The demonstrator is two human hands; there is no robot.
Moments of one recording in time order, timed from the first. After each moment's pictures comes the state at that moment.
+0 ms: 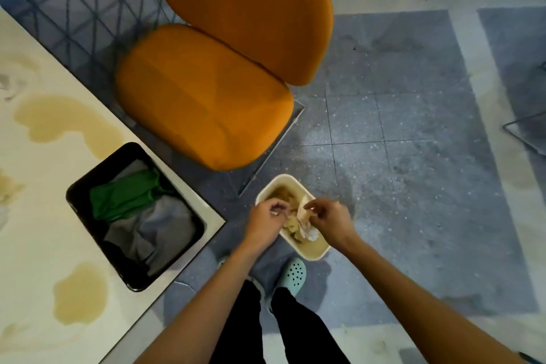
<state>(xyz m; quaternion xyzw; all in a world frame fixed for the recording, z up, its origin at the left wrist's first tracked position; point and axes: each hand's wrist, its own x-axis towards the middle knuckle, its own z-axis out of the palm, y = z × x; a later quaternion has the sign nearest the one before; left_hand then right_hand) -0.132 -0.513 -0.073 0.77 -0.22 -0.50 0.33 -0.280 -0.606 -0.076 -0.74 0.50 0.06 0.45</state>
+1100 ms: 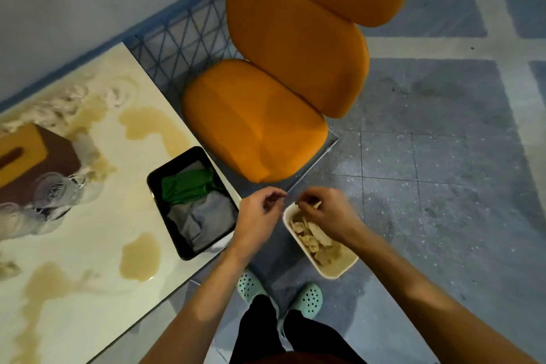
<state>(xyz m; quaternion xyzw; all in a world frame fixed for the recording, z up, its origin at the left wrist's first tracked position) -0.100 -0.473 0.040 0.80 -0.30 -0.31 0.41 -0.223 -0.603 0.054 -0.84 0.29 0.01 0.45</state>
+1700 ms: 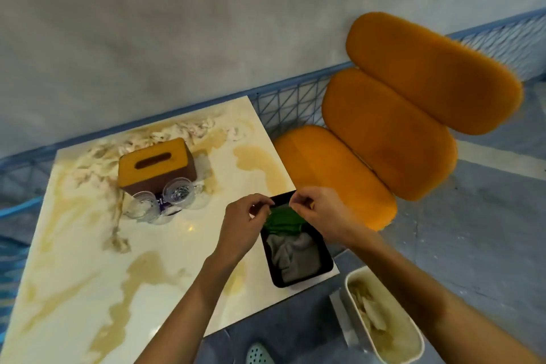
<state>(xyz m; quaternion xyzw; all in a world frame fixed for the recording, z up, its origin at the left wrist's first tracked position) 0.042 -0.313 0.147 0.85 -0.24 -0.12 0.46 -0.041 -0.491 0.171 -0.91 0.08 -0.02 0.40</state>
